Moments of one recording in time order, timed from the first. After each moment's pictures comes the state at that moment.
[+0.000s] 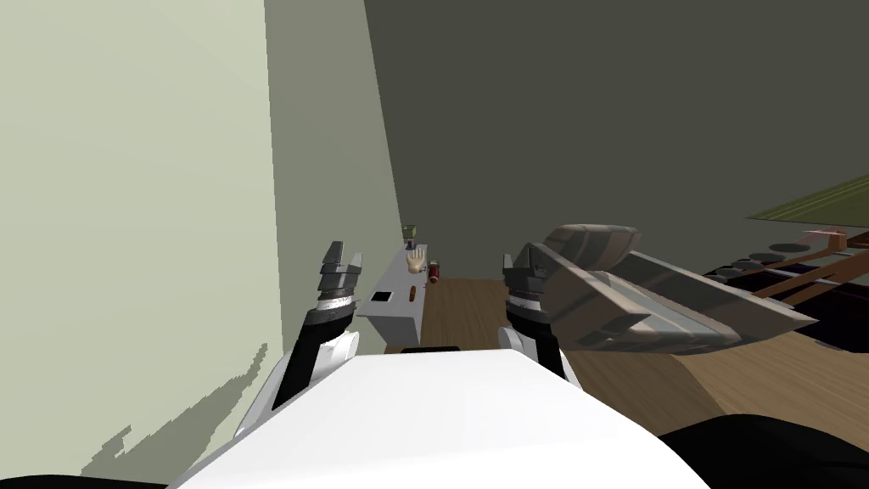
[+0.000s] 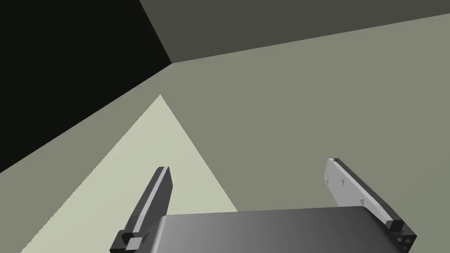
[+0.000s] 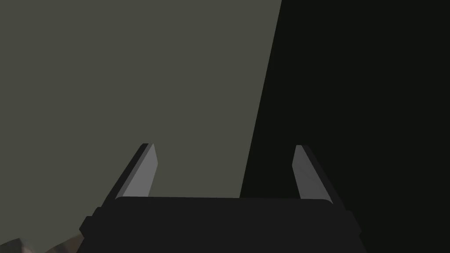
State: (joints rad) left arm 0.53 0.02 0.04 -2.40 -0.10 -0.37 0.00; right arm 0.53 0.05 -0.05 -2.35 0.01 -0.49 -0.08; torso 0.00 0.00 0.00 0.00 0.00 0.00
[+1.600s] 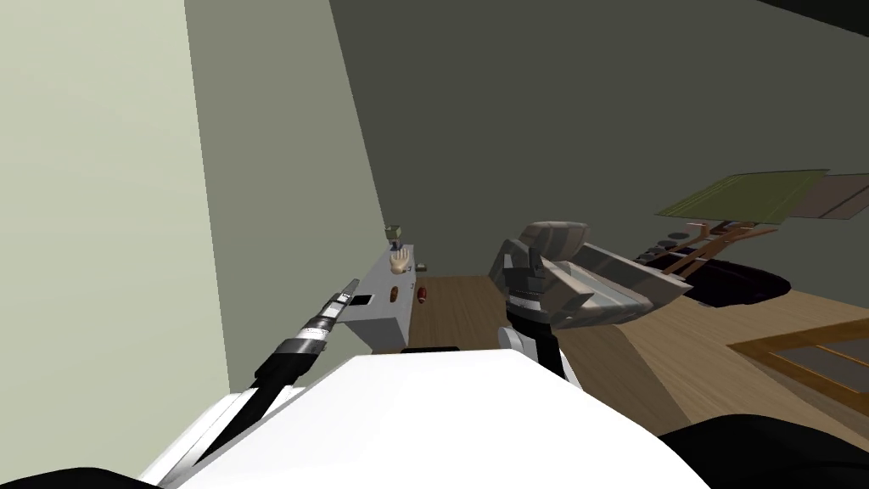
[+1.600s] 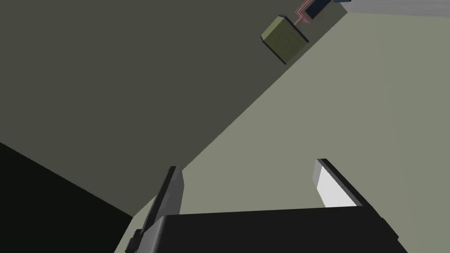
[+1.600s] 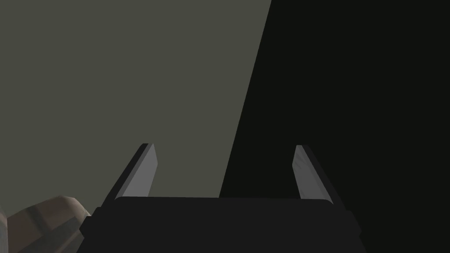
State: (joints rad) left arm 0.79 0.37 0.16 -2.26 -0.27 -0.20 -0.07; right arm 0.53 0.05 -0.05 -2.35 0.01 -0.49 -0.08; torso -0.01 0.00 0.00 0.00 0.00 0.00
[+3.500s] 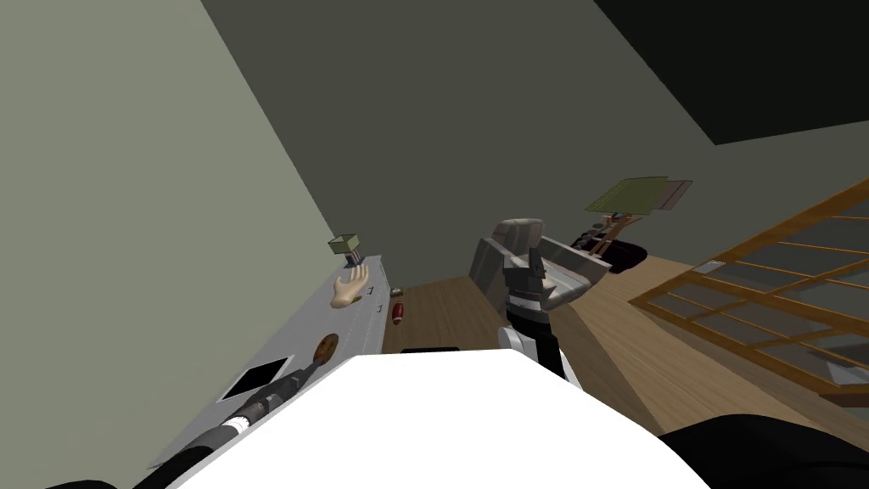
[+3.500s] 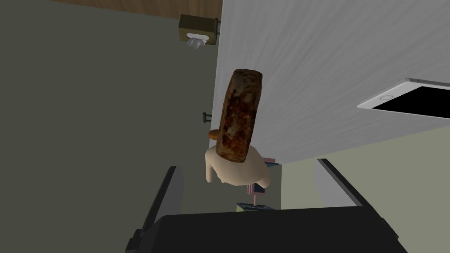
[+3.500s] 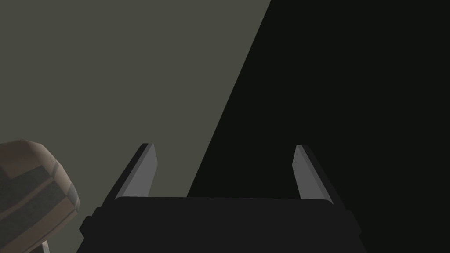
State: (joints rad) left arm 1.08 0.82 0.08 -1.92 -0.30 0.03 -0.21; right arm 0.53 0.05 -0.05 -2.35 0.01 -0.49 -0.08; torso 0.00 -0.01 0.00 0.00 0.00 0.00
